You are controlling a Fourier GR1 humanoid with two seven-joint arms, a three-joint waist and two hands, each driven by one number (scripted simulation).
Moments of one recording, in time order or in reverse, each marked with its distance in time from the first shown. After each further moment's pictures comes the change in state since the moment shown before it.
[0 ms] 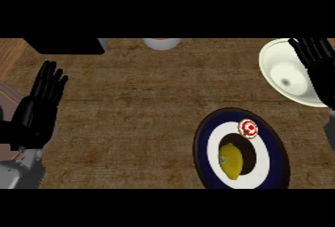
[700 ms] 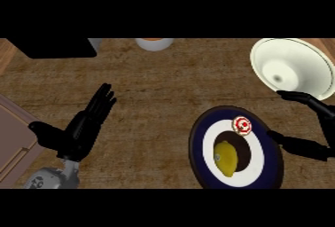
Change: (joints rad) left arm 0.028 -0.121 -0.174 0.060 0.031 -0.147 0.043; right arm 0.359 -0.044 0.068 -0.168 0.379 -0.128 -0.351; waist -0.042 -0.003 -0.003
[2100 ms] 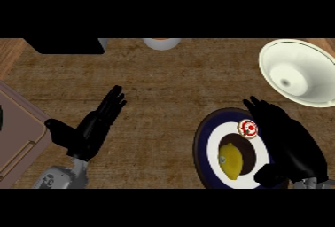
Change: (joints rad) left arm -0.013 -0.059 0.000 0.032 -0.040 -0.069 0.027; right arm -0.124 0.043 0.359 -0.396 0.663 0.428 1.175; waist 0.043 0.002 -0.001
